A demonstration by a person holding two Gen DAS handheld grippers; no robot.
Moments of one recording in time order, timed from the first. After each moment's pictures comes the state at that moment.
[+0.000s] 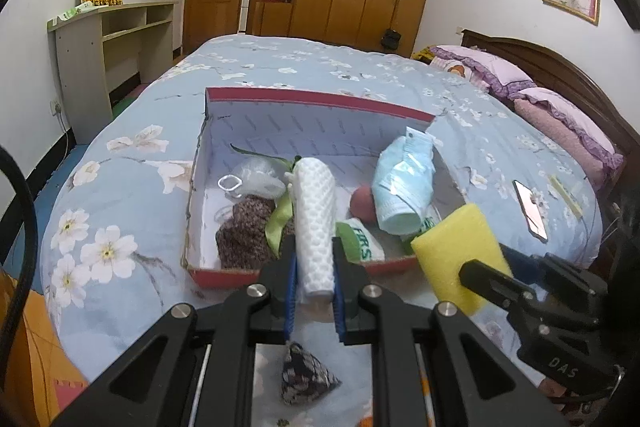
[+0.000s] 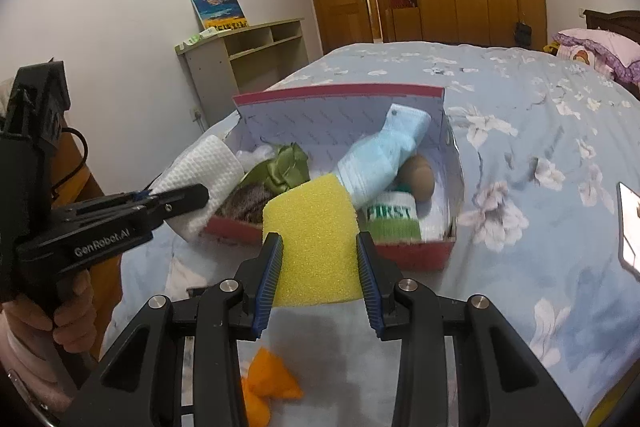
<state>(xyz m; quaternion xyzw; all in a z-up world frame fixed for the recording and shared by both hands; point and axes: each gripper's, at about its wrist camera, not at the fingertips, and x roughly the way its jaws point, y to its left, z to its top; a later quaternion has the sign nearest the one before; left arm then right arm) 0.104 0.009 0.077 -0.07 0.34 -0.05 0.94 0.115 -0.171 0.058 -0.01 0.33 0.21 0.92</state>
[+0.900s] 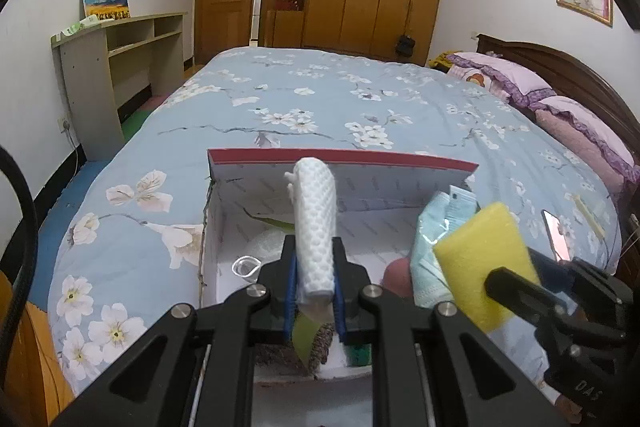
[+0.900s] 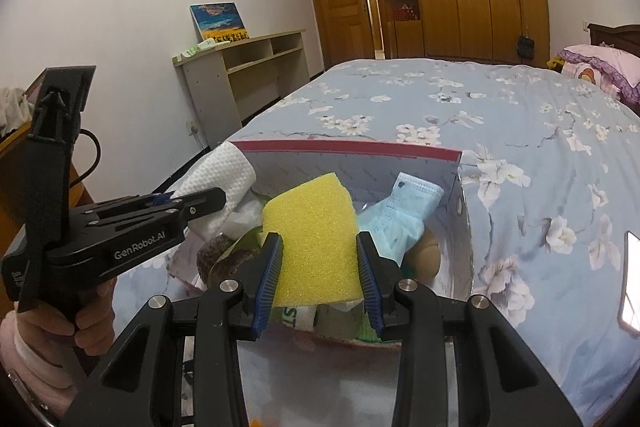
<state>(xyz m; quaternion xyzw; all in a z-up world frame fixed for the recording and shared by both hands) 0.177 0.022 0.093 -0.05 0.33 -0.02 0.94 0.171 -0.153 0.085 -0.01 0.31 0.21 0.93</state>
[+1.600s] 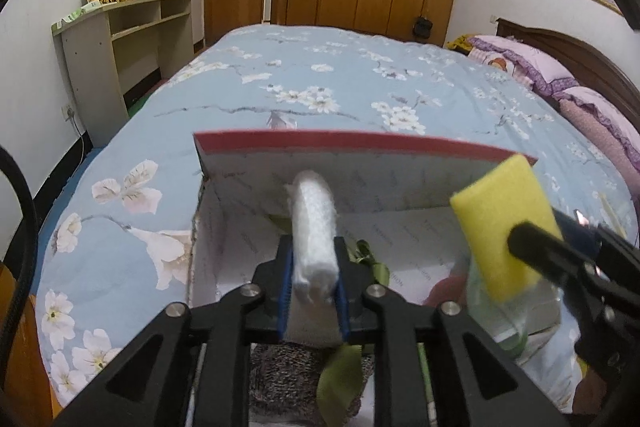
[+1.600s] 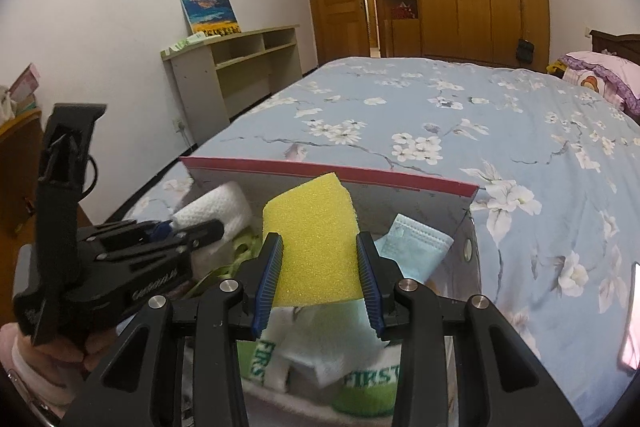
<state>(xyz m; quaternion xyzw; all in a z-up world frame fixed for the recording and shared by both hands) 0.235 0.031 0.058 -0.04 0.37 0.00 0.93 0.233 -0.138 0.076 -0.03 0.31 0.19 0.93</state>
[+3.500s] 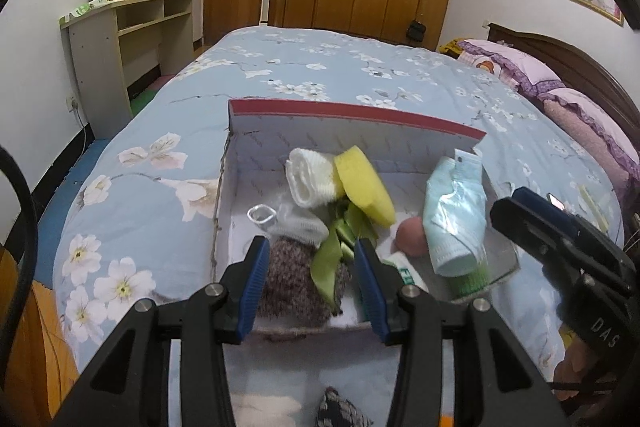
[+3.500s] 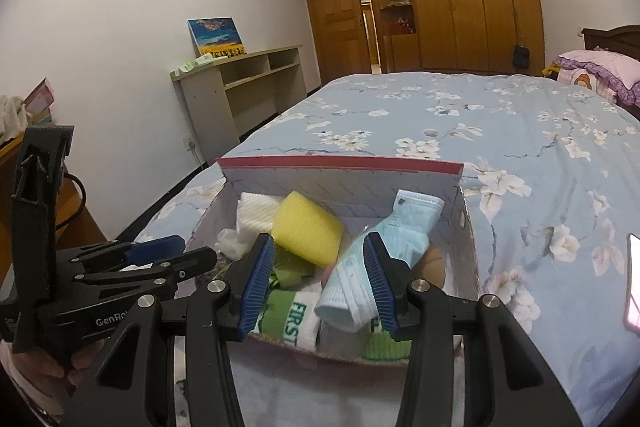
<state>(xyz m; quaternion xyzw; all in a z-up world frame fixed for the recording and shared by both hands) 0.150 0.028 0.079 -0.06 0.37 -0.01 0.93 0.171 -0.150 0.084 0.00 0.28 0.20 0.94</state>
